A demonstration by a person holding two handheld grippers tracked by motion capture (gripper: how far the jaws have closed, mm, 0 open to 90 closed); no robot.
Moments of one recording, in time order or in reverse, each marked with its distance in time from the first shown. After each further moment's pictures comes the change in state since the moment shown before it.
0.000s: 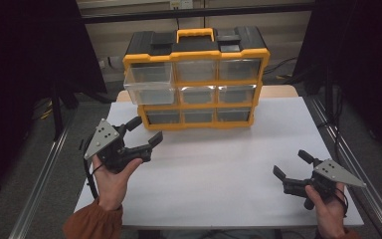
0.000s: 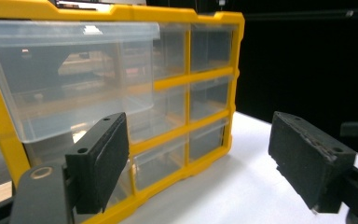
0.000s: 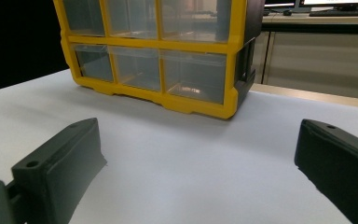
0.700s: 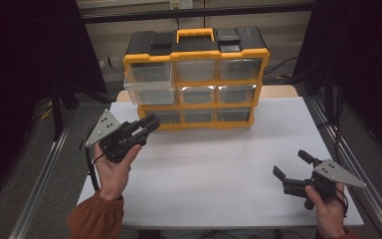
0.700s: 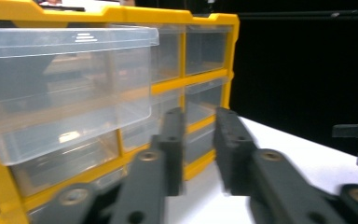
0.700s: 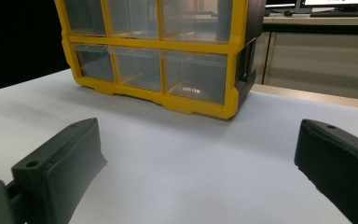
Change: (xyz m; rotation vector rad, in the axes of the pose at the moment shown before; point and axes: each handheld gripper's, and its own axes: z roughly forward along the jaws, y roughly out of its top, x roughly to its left) left arm 0.014 0.007 0.016 0.014 -0.050 0.012; right arm 0.000 0.000 0.000 0.000 0.006 -0.004
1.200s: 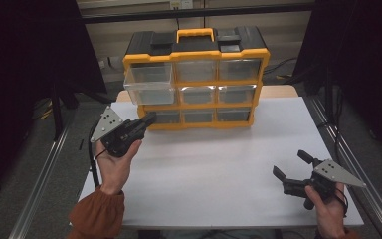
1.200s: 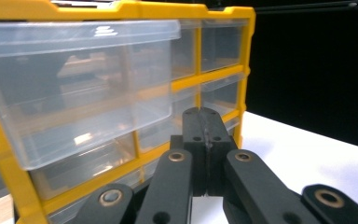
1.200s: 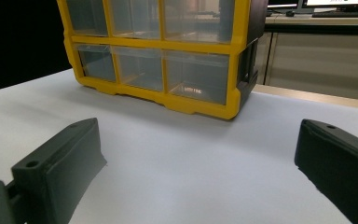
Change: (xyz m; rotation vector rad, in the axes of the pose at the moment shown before) left arm 0.011 -0.007 0.009 0.007 0.038 0.018; right arm 0.000 0.000 0.000 -0.002 0.006 -0.005
